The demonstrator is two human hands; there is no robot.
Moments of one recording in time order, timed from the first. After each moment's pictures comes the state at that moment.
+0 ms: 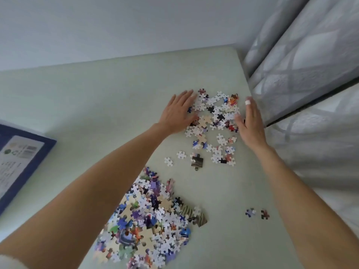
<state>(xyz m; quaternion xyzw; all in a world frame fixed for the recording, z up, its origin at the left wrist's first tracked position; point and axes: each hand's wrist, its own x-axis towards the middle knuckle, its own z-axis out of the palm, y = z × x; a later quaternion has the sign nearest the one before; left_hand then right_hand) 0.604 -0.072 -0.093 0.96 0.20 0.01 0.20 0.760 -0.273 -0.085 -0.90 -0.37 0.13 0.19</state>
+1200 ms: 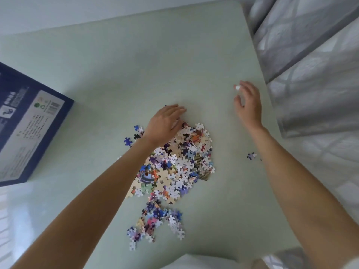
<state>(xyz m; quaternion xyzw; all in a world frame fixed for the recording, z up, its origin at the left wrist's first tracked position) 0.443 -0.156 -0.060 0.95 0.17 0.03 0.25 0.676 -0.315 -0.072 -0.88 -0.36 0.08 0.29</state>
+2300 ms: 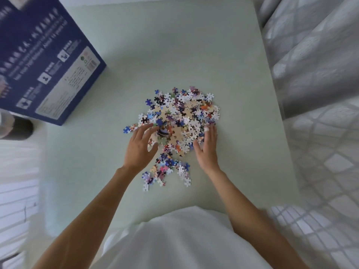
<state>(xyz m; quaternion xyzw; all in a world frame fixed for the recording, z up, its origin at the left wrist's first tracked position) 0.234 -0.260 -0.025 0.89 0.36 0.07 0.27 0.406 -0.400 -0.064 -0.85 -0.31 0.28 0.31</state>
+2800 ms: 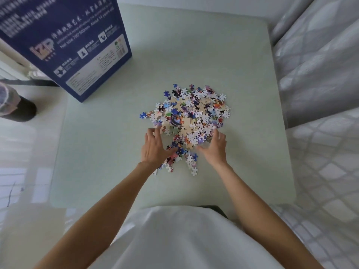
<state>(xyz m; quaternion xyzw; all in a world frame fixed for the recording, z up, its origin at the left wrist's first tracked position) 0.218 -0.302 -0.034 0.80 0.51 -0.02 0.31 0.389 -0.406 -0.031 -0.89 -0.30 0.29 0.19</state>
